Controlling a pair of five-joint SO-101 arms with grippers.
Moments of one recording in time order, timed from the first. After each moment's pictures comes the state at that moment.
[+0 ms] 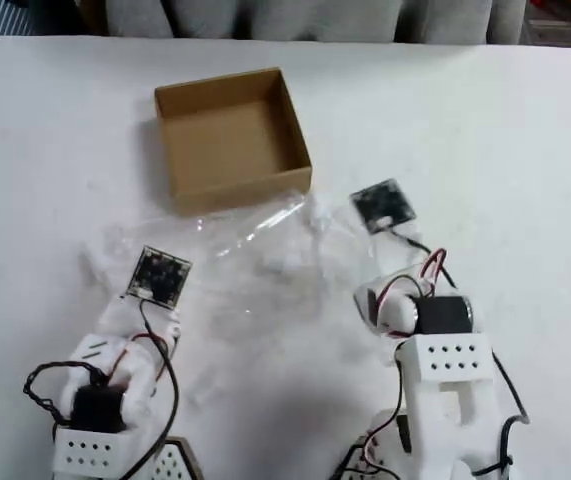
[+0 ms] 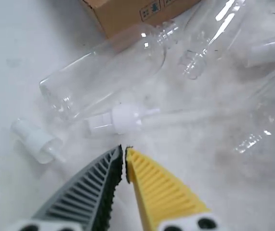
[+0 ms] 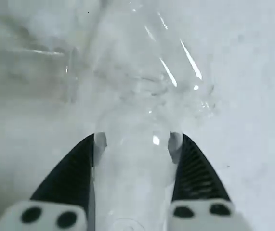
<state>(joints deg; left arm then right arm) -1.4 -103.8 97.1 60.9 -14.7 -5.8 -51.4 58.5 63.6 17.6</state>
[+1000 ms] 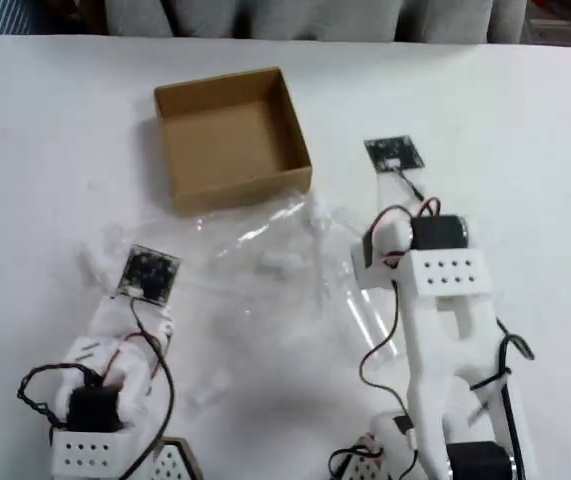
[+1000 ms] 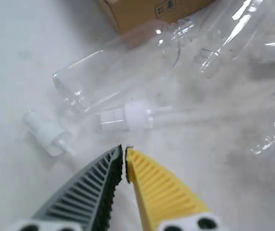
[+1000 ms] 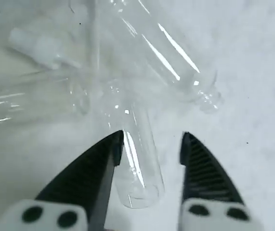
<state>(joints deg) -4.6 -103.8 97.1 60.9 -14.7 -7.2 -26.9 30.9 79.3 7.4</state>
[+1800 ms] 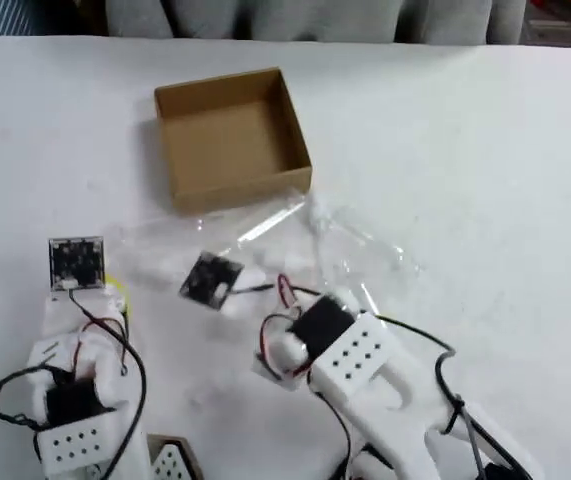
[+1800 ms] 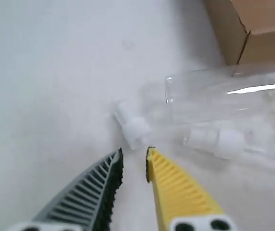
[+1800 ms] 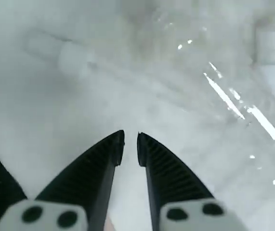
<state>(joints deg) -22.2 -94.2 93.5 50.5 -8.7 -48.5 -37.4 47.9 74.5 21.6</state>
